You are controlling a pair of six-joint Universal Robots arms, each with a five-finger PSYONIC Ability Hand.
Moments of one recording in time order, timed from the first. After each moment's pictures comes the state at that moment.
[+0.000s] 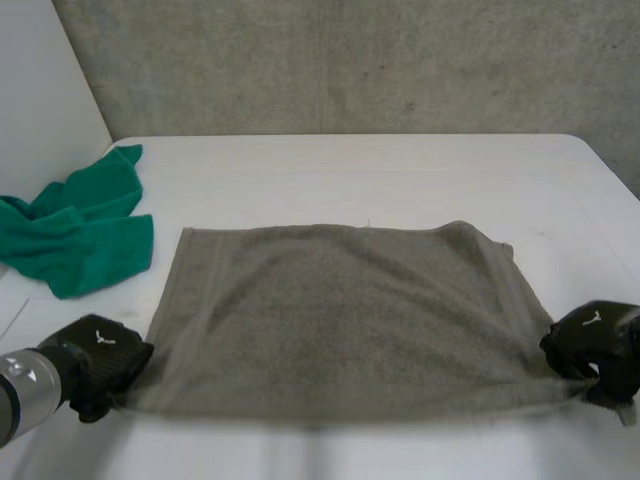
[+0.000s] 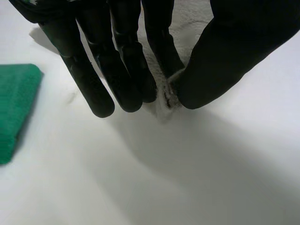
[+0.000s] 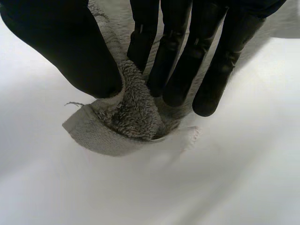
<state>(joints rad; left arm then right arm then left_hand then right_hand) 4.67 -1.60 -1.98 2.80 -1.36 4.01 1.44 -1.28 1.64 0.70 1.20 2.02 1.10 1.19 1.19 1.20 0.98 0.96 1.17 1.18 1.19 0.98</state>
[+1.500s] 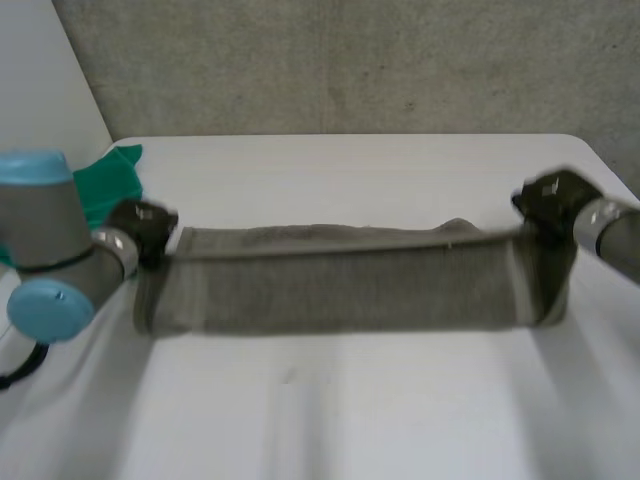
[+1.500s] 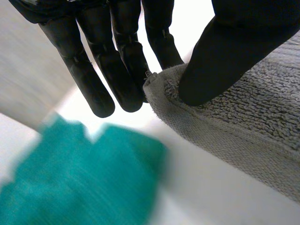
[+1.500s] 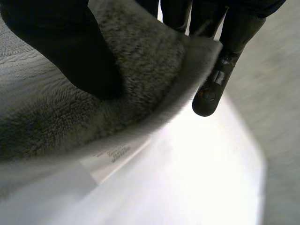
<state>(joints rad) 4.50 -2.20 -1.28 3.14 -1.53 3.74 1.66 -0.95 1.14 0.19 1.32 2.33 1.10 1.19 1.19 1.20 1.00 0.98 1.17 1.18 1.19 0.99</state>
